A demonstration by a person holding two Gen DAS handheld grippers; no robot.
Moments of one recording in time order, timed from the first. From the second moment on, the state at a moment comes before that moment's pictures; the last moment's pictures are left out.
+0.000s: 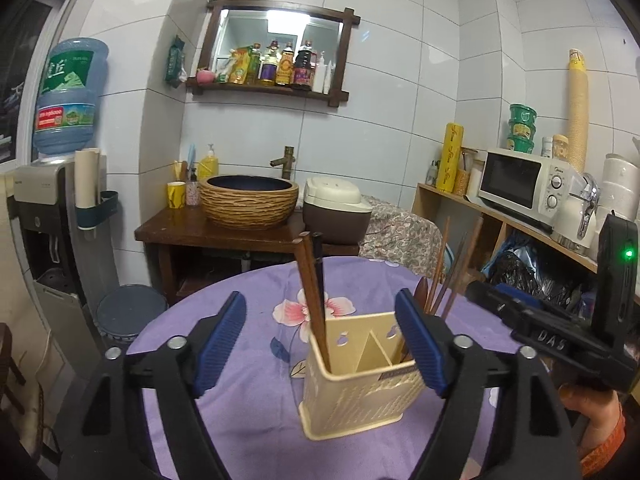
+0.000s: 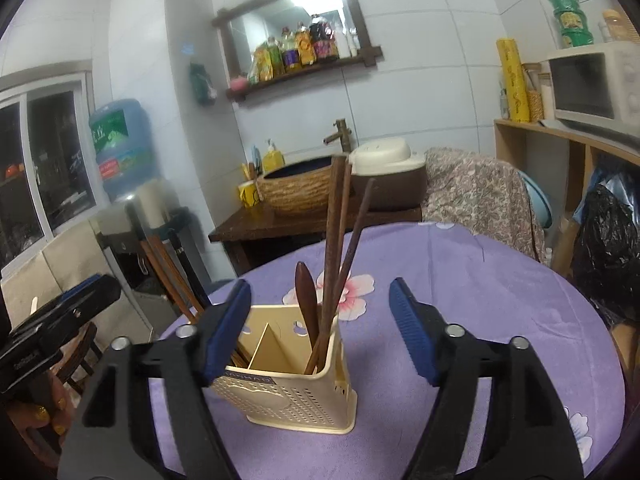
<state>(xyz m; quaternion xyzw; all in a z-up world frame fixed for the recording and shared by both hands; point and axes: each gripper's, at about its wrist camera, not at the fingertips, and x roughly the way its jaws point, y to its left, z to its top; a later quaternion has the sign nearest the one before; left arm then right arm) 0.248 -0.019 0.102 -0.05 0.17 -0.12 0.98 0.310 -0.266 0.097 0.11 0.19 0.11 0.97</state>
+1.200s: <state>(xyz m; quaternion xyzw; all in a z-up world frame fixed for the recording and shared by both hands) 0.161 0.020 -0.030 -0.03 0.33 -0.06 0.94 0.178 -0.179 -0.069 -0.02 0.42 0.11 0.90</state>
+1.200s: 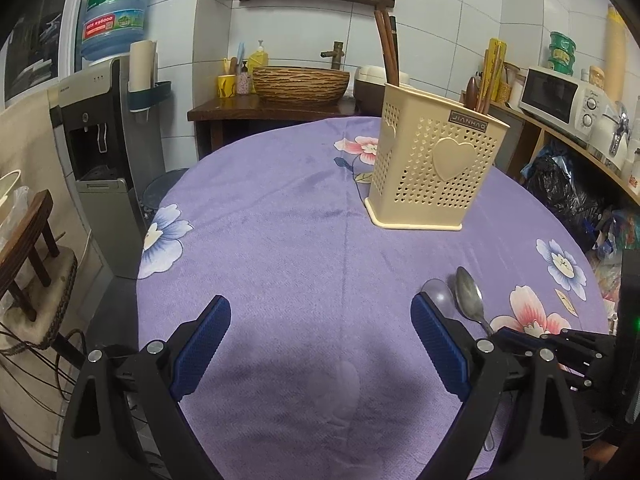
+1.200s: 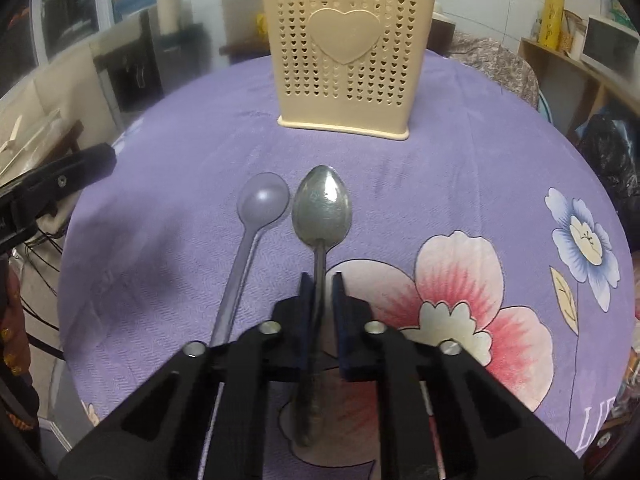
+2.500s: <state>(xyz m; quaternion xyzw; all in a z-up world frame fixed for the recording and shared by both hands) 0.211 -0.094 -0.069 0.03 0.43 -0.09 0.90 0.159 -0.293 -0.063 0.04 0.41 0.01 0.91</state>
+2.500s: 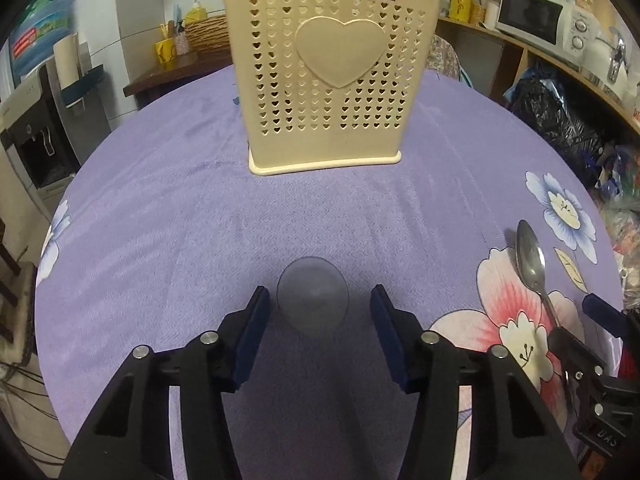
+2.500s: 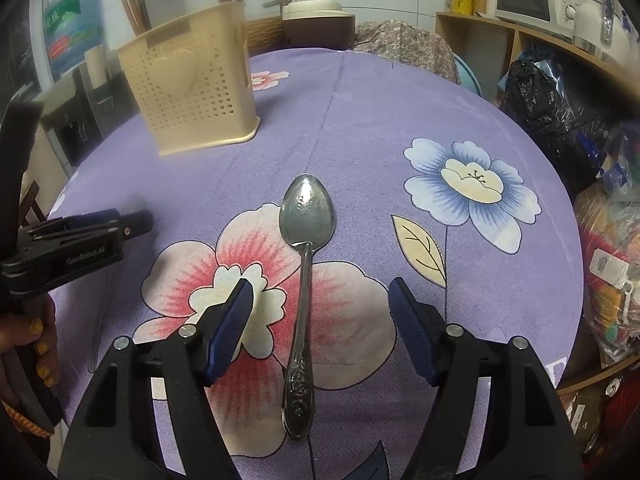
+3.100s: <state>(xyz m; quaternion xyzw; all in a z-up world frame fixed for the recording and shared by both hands) 0.207 -0.081 -0.002 -0.03 0.36 -0.15 0.92 0.213 -0.290 -0.060 0.03 0.44 0.04 0.90</state>
